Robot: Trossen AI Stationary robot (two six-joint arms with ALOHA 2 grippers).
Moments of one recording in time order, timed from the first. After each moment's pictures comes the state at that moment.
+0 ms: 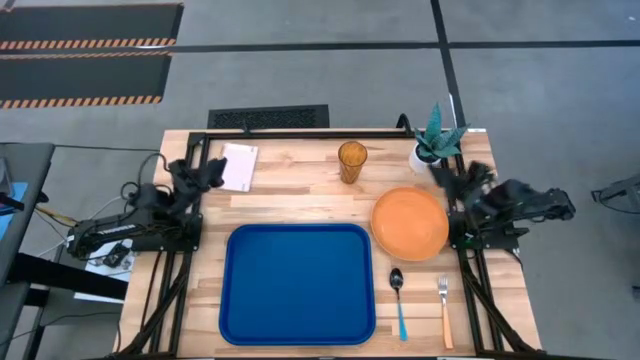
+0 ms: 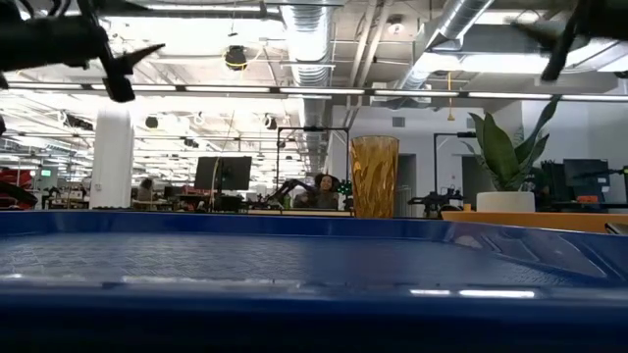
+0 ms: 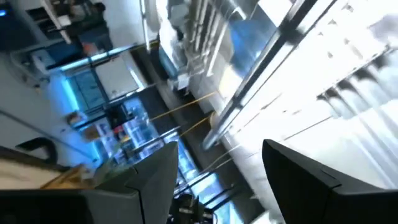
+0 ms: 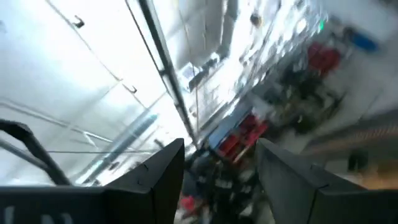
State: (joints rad) left arm 0.24 0.02 0.04 0.52 -0.33 -1.07; right arm 0.16 0.03 0.19 0.42 0.57 0.58
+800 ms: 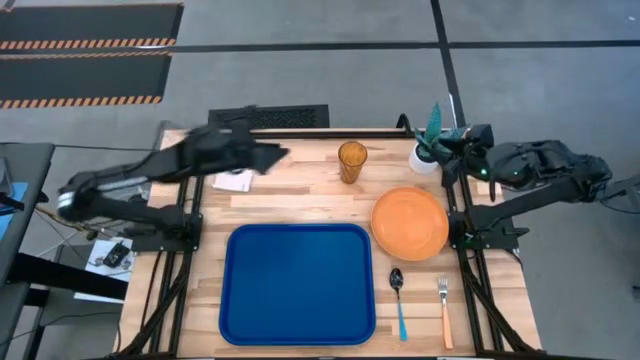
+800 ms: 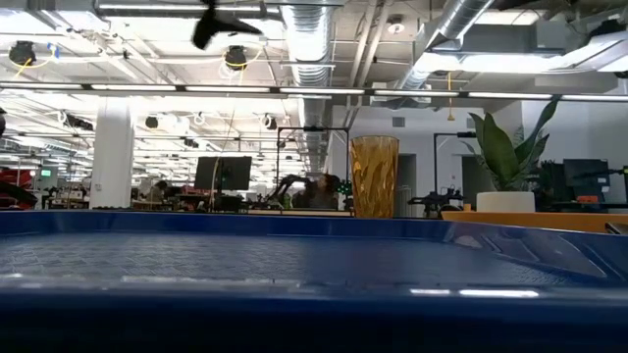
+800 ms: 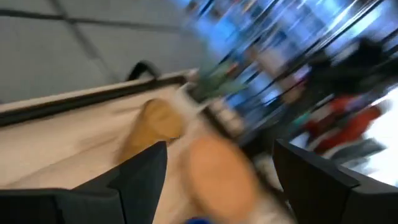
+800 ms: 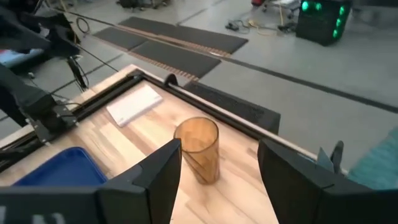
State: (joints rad) left arm 0.28 1.12 1.13 -0.32 -0.12 -0.71; right arm 0.15 0.76 1.26 -1.05 0.79 0.64
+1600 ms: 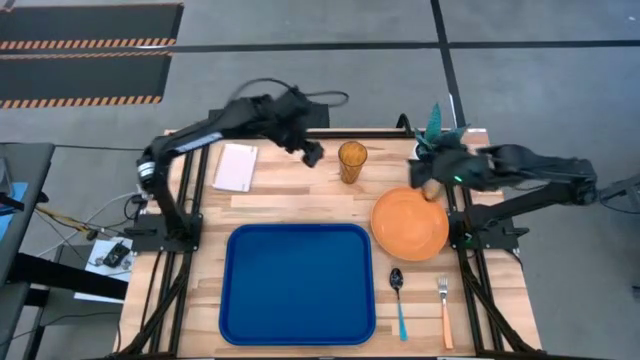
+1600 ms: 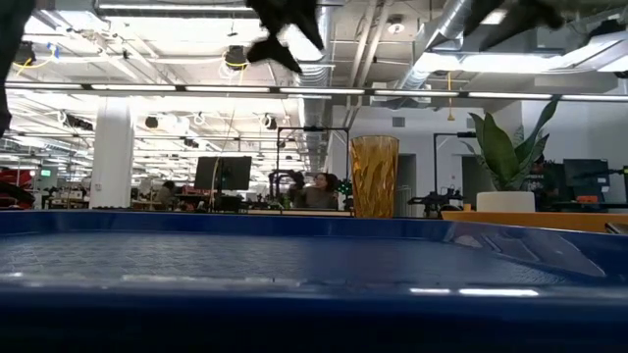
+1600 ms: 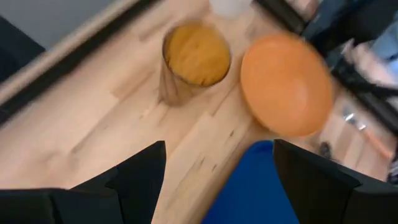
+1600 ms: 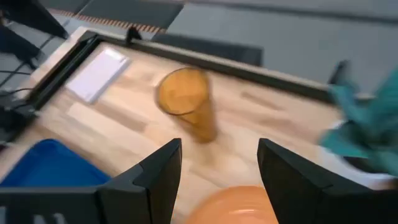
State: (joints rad) left arm 0.39 1.72 1.90 -1.05 0.12 -0.40; right arm -0.04 0.99 1.23 -1.06 0.61 0.92
